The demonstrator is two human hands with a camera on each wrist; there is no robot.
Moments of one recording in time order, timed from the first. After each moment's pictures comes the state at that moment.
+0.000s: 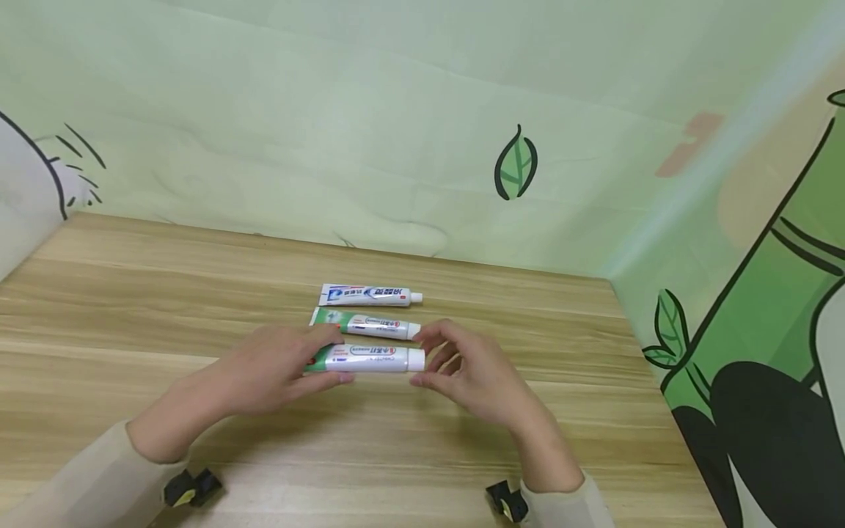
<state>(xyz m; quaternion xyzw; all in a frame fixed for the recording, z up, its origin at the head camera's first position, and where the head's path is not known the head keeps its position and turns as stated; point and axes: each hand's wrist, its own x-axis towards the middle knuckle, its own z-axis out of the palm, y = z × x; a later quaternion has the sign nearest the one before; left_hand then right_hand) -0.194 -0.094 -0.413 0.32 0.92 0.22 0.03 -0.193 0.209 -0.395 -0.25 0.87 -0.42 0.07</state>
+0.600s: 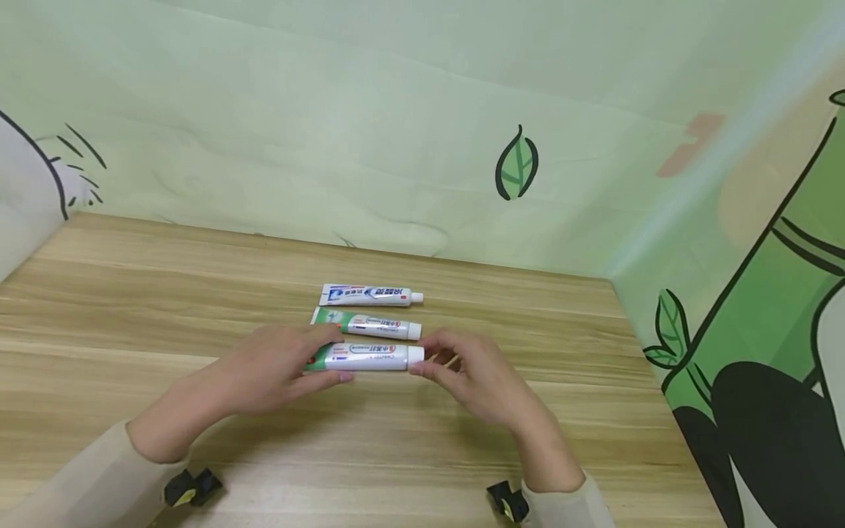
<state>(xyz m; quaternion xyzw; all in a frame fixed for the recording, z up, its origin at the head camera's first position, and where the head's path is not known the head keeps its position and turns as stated) -0.194 -0.094 -0.412 0.31 0.92 0.22 0.03 -0.195 0.210 -0.396 -0.26 0.88 -0.39 0.08</state>
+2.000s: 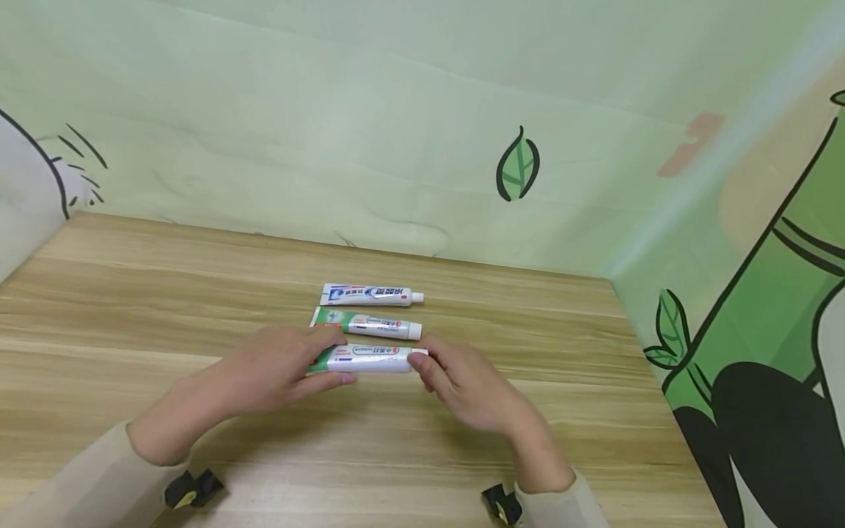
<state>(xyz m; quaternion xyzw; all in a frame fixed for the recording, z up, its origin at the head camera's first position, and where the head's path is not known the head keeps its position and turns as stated) -0.191 -0.092 -0.408 0.33 0.92 0.21 0.01 -0.193 0.204 -0.404 -0.30 0.87 -0.37 0.12</state>
